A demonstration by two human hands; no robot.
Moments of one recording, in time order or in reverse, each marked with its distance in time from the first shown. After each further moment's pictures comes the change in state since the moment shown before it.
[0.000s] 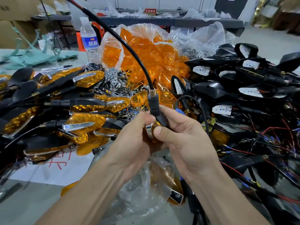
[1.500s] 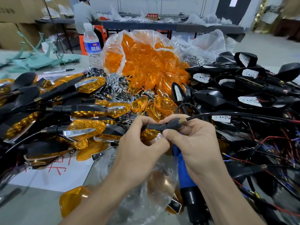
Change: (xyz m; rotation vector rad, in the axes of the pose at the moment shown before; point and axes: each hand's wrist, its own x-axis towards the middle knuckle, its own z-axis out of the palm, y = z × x) left_hand -0.013 -0.009 -0.005 0.802 0.169 0.459; right_hand 0.008 -0.009 -0.020 -0.279 0.113 -0.155
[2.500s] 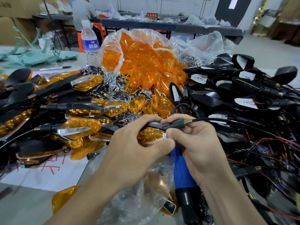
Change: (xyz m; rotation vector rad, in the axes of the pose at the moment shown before) left_hand 0.002 0.013 -0.013 0.241 -0.093 0.148; right_hand -0.001 -0.011 -0.013 0.140 -0.102 0.064
